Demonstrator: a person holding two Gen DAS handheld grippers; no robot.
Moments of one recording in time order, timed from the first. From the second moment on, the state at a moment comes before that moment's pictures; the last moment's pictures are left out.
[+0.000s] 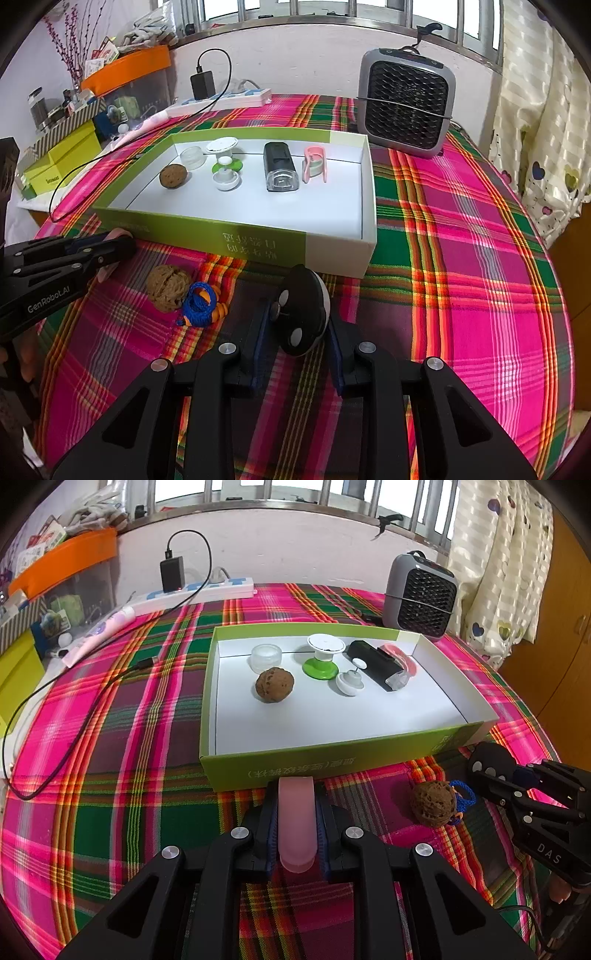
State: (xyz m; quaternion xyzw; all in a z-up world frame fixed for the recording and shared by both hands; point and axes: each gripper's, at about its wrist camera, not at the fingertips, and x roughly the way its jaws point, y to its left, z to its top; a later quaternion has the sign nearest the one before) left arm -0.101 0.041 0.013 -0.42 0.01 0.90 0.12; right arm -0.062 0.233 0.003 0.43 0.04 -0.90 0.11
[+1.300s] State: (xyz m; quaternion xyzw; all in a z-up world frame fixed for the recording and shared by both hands) left arm -0.101 0.034 0.055 -0.39 0.00 0.91 0.12; right arm -0.067 0.240 0.043 0.39 0.03 -0.91 0.12
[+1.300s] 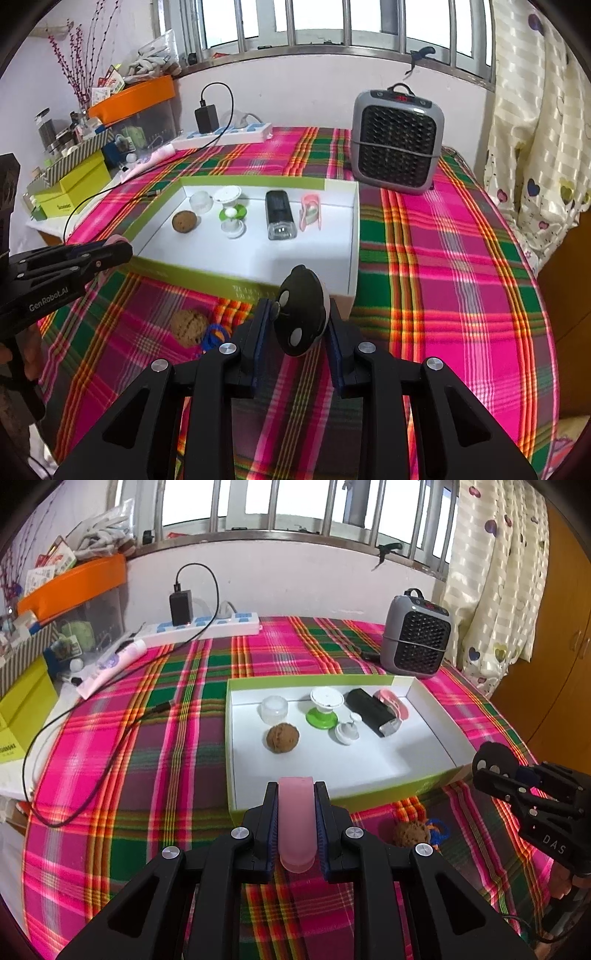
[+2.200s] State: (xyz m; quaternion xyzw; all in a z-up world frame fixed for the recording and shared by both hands) left arm -0.160 0.040 0.035 -0.41 0.00 0.90 0.11; right arm -0.155 0.231 0.028 0.42 0.05 -0.90 0.12
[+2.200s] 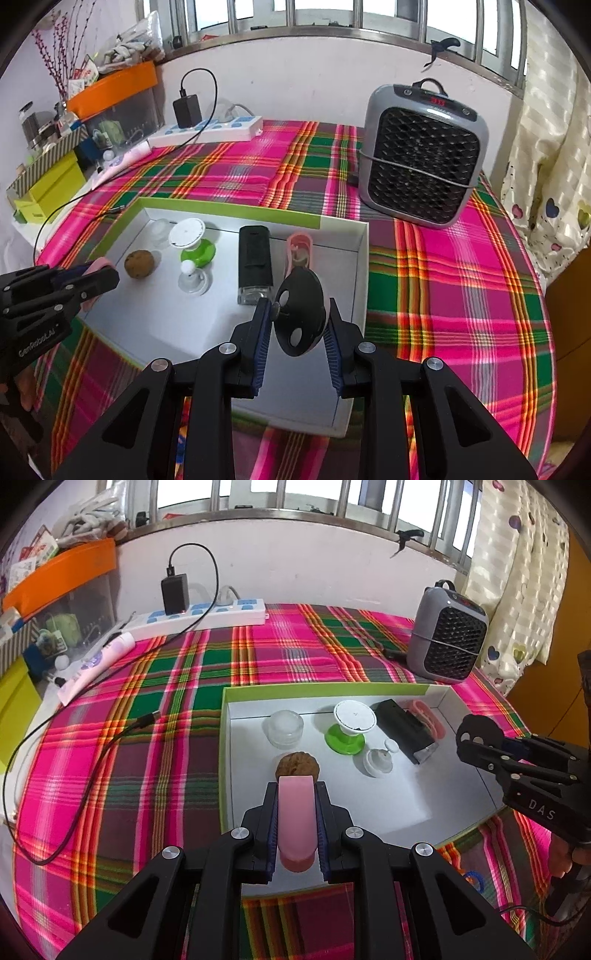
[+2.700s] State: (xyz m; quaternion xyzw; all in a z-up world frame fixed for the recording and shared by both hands) left arm -0.172 0.049 0.023 -0.42 0.01 0.90 0.11; right arm -0.170 0.226 0.015 0.43 0.06 -0.89 0.12
